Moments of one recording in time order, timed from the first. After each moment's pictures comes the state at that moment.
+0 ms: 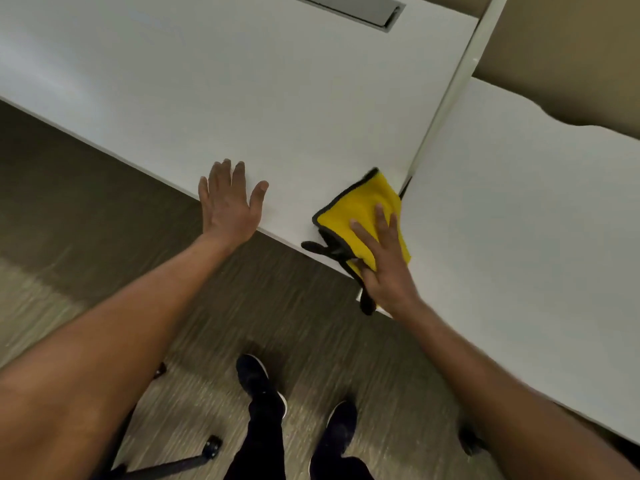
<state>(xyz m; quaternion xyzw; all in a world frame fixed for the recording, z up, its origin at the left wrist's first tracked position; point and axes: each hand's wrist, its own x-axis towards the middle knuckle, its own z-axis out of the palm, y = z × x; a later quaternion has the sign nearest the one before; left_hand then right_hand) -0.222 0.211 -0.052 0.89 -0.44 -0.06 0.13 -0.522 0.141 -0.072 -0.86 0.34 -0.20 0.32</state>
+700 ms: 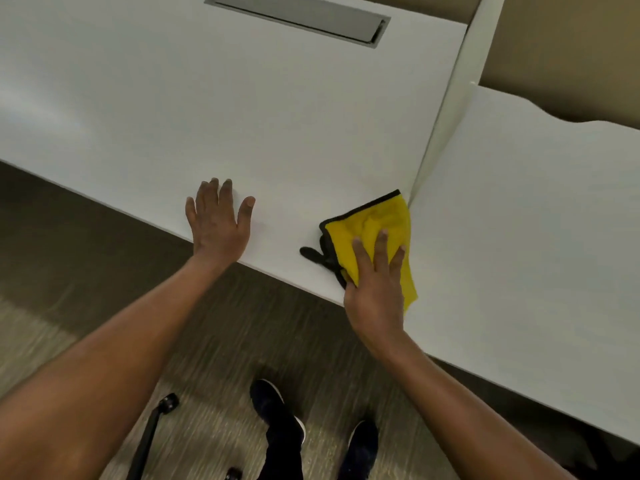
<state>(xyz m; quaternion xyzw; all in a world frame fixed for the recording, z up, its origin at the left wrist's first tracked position) -0.179 0.178 -0.058 0.88 -0.45 -0.03 0.16 -0.463 0.158 -0.078 -0.80 0.54 -0.14 0.22</state>
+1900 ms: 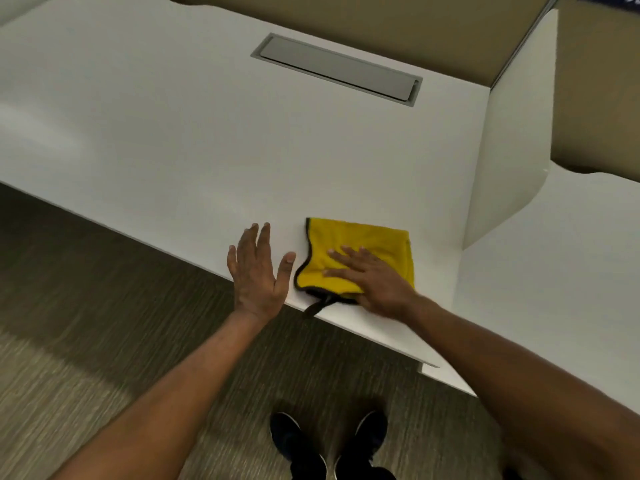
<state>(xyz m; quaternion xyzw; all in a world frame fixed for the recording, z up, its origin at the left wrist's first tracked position) -0.120 0.212 -0.040 0.83 -0.47 -0.08 0.29 -0.341 0.071 -0.042 -0.96 0.20 0.02 0.18</state>
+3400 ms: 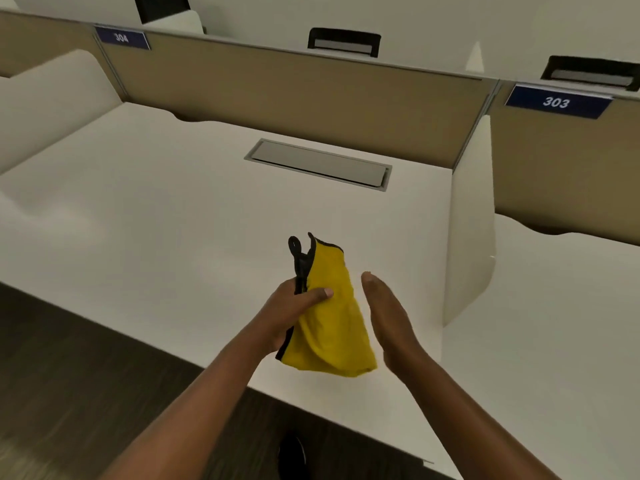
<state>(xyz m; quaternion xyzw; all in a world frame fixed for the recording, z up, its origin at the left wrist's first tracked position) -0.140 0.108 0.098 0.60 -0.30 -0.59 0.44 -0.320 0.058 0.102 -0.49 0.56 -0.22 0.63</state>
